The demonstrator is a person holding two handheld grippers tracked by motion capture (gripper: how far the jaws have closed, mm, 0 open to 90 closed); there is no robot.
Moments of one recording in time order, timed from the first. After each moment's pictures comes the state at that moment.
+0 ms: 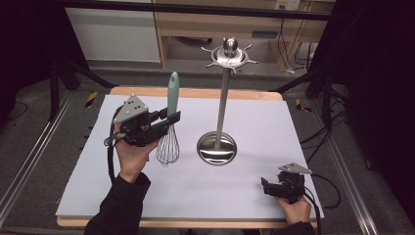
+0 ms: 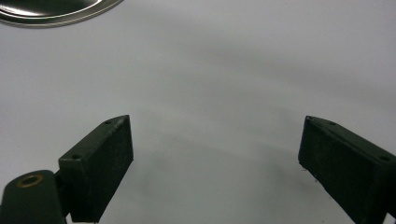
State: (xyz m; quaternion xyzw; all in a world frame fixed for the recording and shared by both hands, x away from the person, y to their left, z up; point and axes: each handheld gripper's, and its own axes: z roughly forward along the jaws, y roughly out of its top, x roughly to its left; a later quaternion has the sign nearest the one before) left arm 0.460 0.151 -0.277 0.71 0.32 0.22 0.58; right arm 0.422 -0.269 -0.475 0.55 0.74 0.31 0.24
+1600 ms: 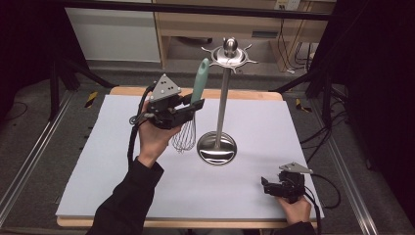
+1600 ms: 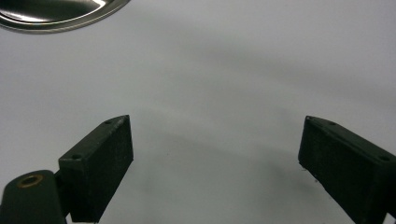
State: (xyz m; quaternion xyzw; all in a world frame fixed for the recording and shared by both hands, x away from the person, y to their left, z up) left arm 0.484 0.099 -0.244 0.75 0.29 0.23 0.54; right arm 0.422 -0.270 -0.474 0.55 0.74 0.31 0.24
